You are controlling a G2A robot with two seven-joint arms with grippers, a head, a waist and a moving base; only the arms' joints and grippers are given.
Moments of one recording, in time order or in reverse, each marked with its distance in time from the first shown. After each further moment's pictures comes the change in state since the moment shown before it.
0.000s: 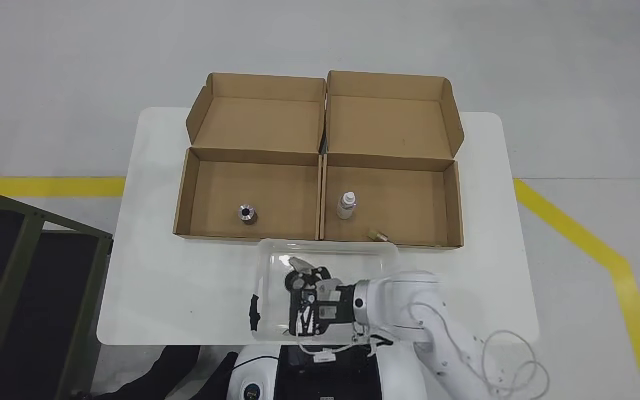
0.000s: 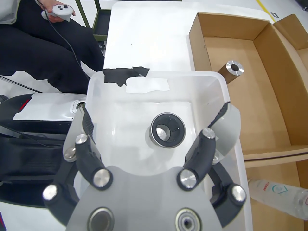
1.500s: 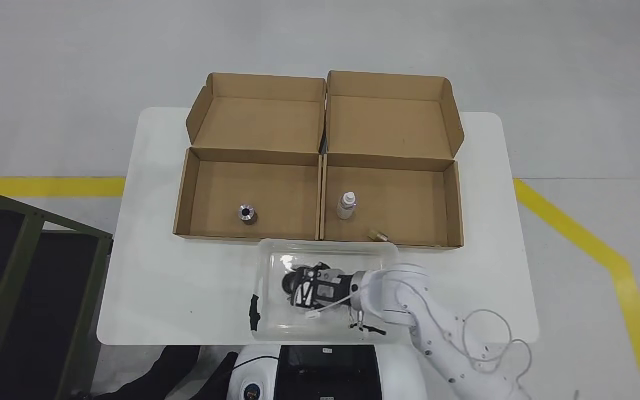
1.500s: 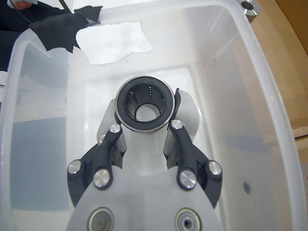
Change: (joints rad) left arm 0.000 0.000 0.000 0.000 0.000 0.000 0.000; right arm 0.090 0.020 -0.069 0.203 0.025 0.146 -0.039
